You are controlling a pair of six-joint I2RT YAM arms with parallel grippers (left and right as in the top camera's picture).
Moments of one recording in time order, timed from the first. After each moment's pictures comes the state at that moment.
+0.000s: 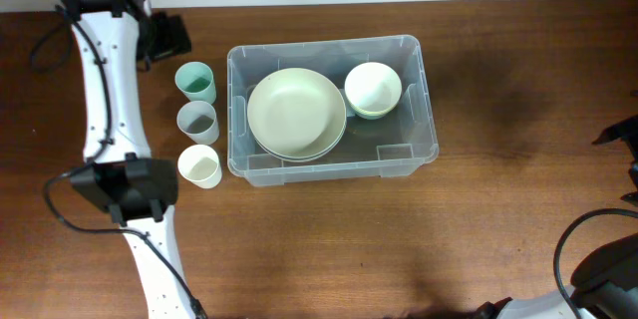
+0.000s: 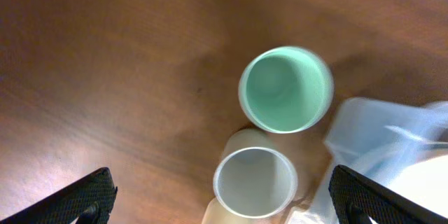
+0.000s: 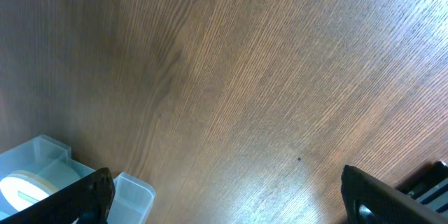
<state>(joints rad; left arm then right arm) 0.09 2.38 2.71 -1.65 -0.09 -0.28 -0.82 1.76 1.70 -1.42 -0.24 0.37</state>
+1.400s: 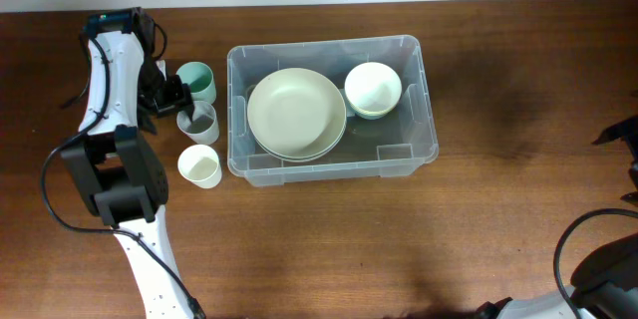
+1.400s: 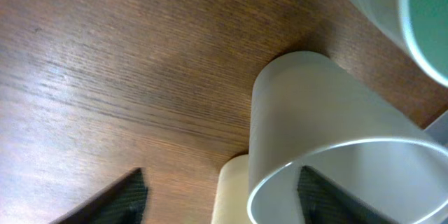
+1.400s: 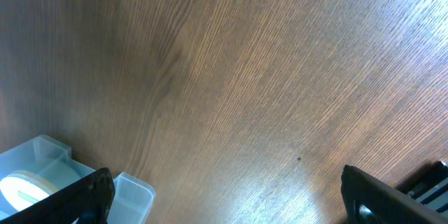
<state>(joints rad) 0.14 2.38 2.23 -1.58 0.03 -0.20 -0.82 1.76 1.70 -1.42 -0.24 0.37</state>
